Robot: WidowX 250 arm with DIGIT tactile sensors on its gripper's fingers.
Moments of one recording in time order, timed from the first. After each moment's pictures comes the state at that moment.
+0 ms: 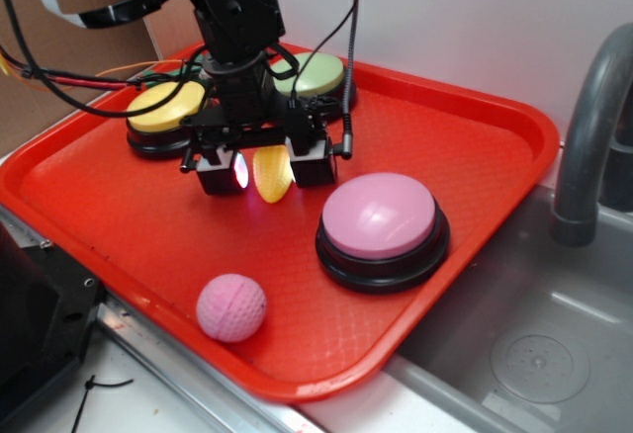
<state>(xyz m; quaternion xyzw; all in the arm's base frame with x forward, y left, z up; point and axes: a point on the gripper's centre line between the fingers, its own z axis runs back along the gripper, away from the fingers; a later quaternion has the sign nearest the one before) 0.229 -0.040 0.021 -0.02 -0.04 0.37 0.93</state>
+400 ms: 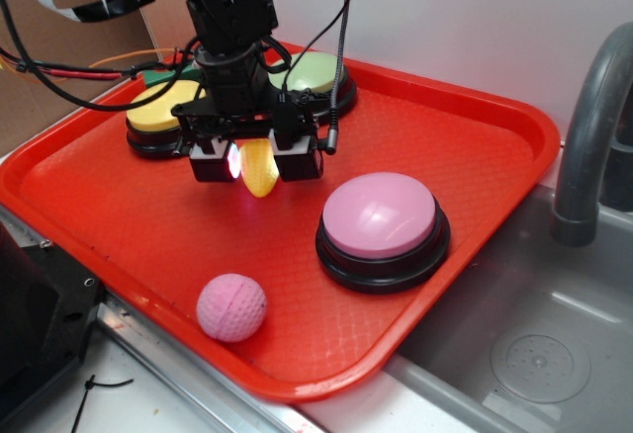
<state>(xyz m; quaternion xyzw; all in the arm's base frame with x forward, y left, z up) 0.226 -0.036 0.034 0.00 -0.05 0.32 0.95</state>
